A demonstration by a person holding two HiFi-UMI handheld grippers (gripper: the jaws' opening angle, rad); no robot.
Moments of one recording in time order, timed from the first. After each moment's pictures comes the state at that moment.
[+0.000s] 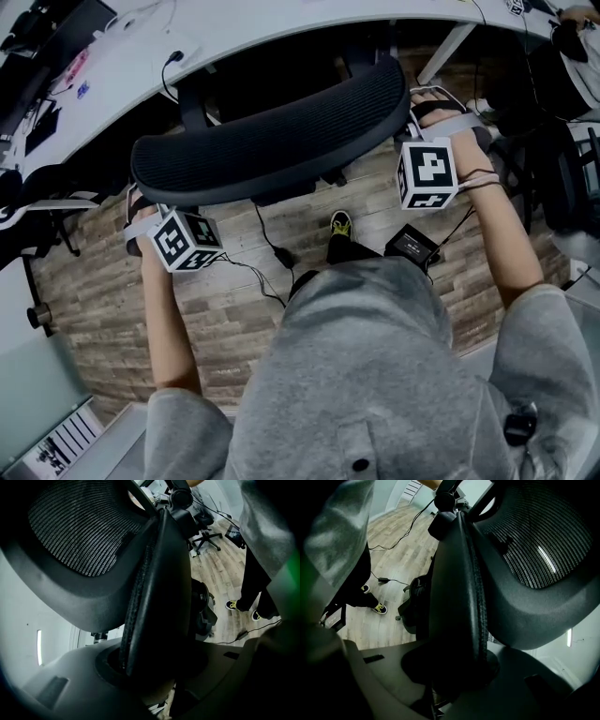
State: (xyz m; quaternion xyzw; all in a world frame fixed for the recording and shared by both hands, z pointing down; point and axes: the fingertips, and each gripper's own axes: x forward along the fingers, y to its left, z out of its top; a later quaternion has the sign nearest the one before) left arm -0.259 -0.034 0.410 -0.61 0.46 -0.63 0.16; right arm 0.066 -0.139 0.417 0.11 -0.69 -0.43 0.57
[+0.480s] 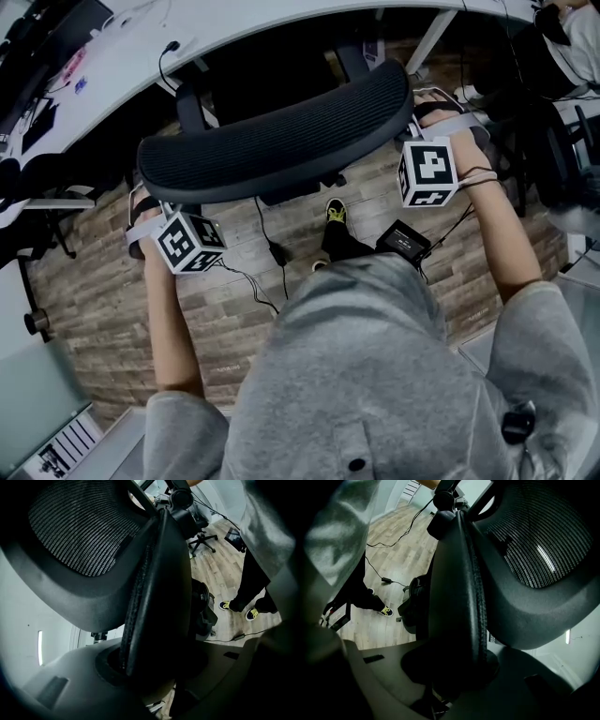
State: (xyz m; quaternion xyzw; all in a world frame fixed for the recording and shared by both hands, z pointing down) left arm -0.239 0.037 0.407 -0.61 0.46 -0.62 0.17; right arm 0.087 -0.062 0.414 0.12 -0.69 -0.42 0.57
